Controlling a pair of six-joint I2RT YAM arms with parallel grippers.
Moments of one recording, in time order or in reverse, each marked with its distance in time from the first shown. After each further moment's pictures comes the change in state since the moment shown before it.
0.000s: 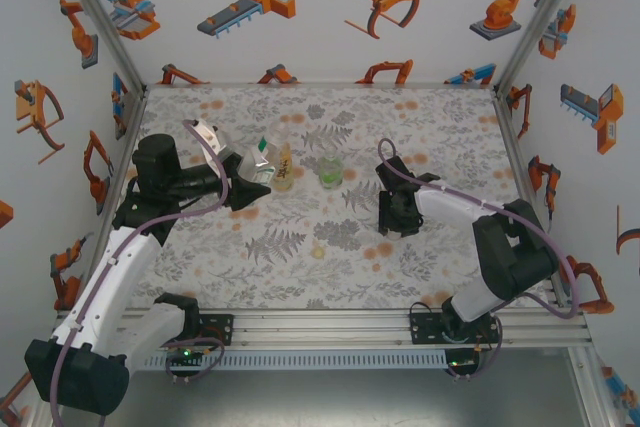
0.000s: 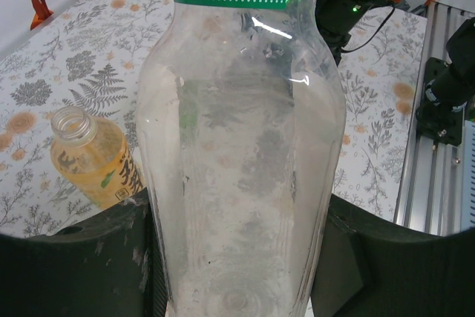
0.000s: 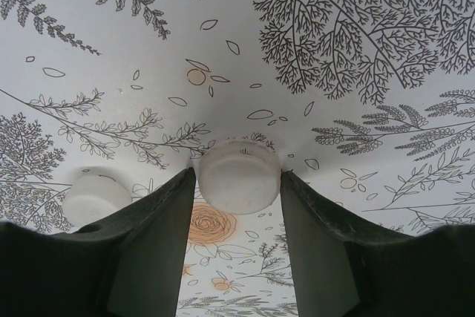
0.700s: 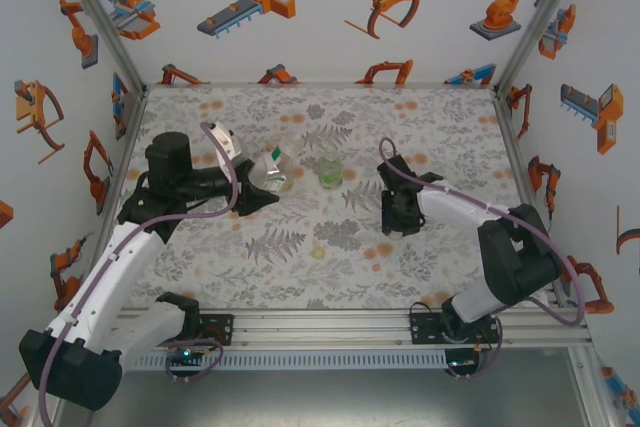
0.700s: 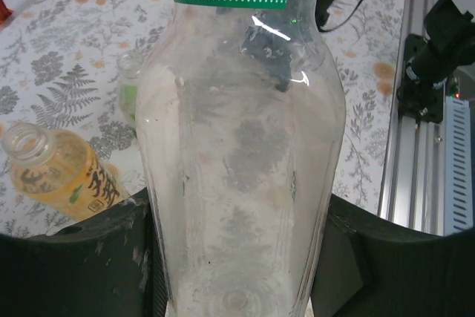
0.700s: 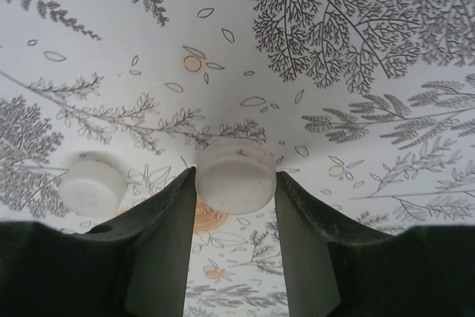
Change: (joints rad) left arm -0.107 0.031 0.049 -0.103 -0.034 0.078; right arm 0.000 -0.050 0.011 -0.043 0.006 -0.034
